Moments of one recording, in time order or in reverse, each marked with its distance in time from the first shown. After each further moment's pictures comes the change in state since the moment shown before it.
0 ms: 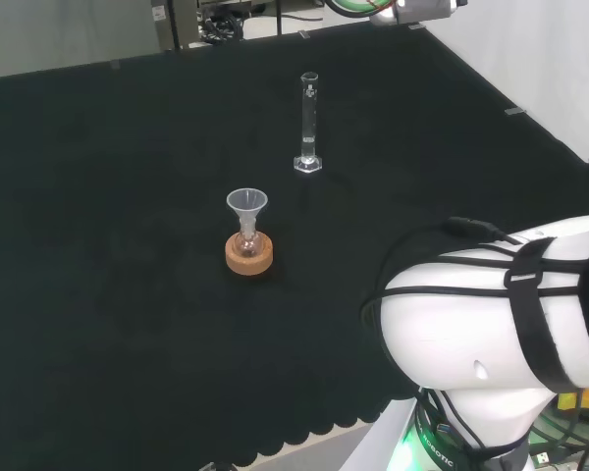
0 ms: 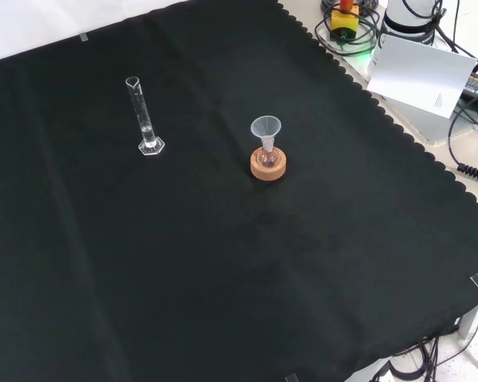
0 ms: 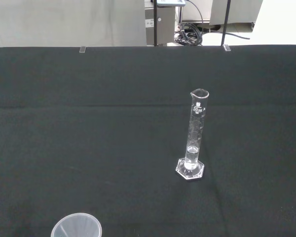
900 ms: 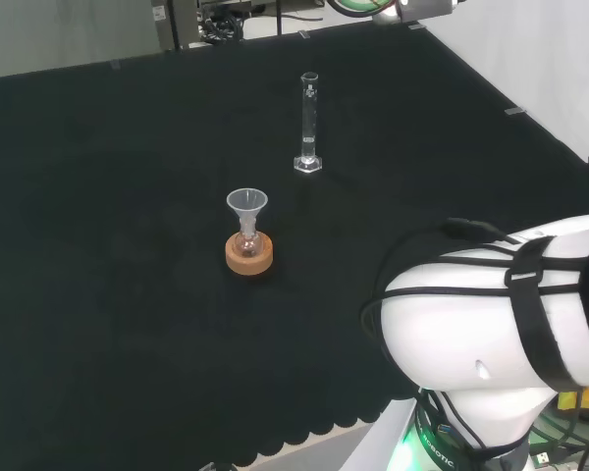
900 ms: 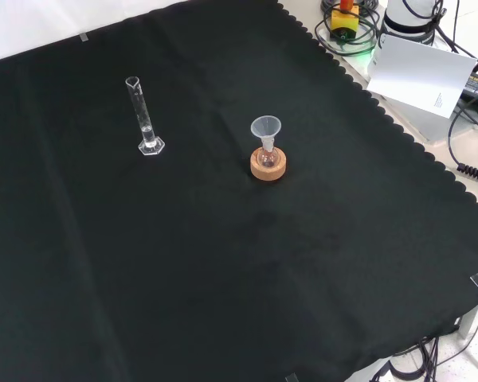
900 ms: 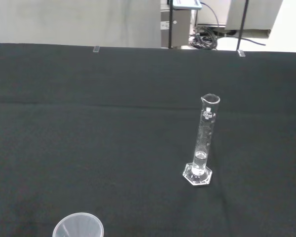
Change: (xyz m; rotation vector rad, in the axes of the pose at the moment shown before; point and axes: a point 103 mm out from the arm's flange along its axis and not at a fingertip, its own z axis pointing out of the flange) arm -0.001 0.009 0.001 -0.006 -0.015 -0.071
